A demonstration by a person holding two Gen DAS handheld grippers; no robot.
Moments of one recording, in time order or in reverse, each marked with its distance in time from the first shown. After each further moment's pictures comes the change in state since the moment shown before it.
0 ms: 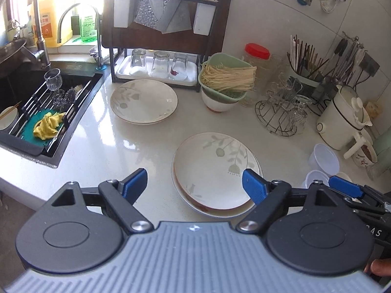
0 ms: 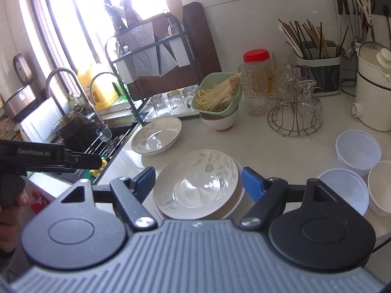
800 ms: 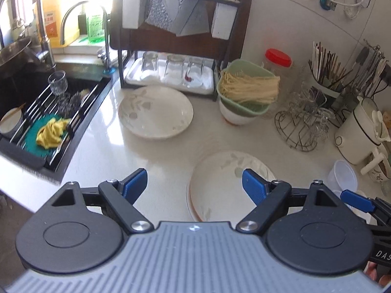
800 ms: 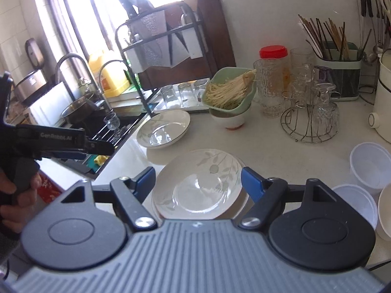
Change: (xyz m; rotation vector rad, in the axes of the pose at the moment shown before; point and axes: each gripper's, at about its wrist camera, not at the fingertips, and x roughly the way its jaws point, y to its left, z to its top) left arm 0.052 0.030 0.053 -0.016 0.003 0.033; right arm 0.039 -0.004 0.019 -0.033 0.039 0.041
